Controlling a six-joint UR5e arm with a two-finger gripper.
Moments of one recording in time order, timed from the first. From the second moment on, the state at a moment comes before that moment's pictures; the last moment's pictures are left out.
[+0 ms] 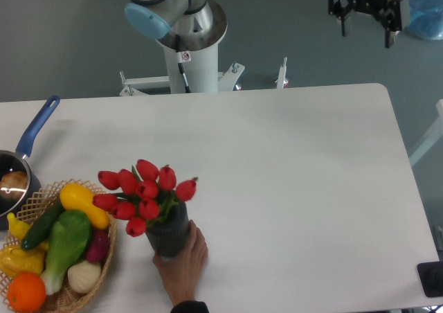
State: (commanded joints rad) arm 3.03 -1.45 -1.75 -1.14 1.48 1.78
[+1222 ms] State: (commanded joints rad) arm 2.98 -1.43 -1.81 -1.13 1.33 1.61
